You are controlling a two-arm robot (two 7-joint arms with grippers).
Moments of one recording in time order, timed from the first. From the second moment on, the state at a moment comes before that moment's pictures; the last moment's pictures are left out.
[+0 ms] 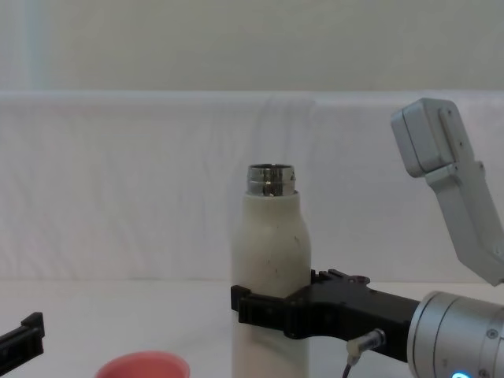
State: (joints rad) left arm 0.27 0.24 0.04 -1.85 -0.25 -0.02 -0.02; right arm 0.24 0.19 -0.45 -1.50 0.27 0.09 0.32
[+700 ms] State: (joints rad) left arm 0.27 0.24 0.04 -1.85 -0.25 -0.02 -0.02; right arm 0.26 0.18 -0.45 -1.48 0.27 0.09 0.32
